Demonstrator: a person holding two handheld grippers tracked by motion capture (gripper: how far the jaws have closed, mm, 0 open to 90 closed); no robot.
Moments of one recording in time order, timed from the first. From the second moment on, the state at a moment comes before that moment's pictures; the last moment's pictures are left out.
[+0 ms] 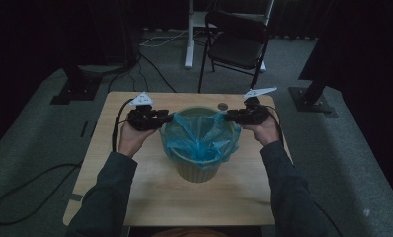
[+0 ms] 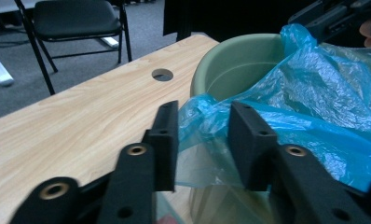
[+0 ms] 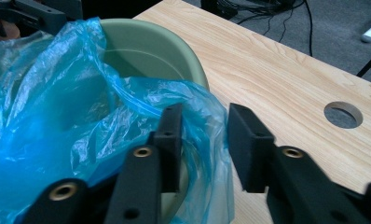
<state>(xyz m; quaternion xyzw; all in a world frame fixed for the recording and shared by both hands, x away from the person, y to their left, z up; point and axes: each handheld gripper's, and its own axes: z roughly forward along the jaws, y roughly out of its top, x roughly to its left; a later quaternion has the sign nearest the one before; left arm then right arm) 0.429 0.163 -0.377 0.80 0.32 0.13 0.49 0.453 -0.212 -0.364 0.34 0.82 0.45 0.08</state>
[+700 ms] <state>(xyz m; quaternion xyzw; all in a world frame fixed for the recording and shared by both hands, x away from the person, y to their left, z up) 0.447 0.155 -0.376 0.79 0.34 0.17 0.48 0.457 -0.218 -0.358 0.35 0.80 0.47 0.07</state>
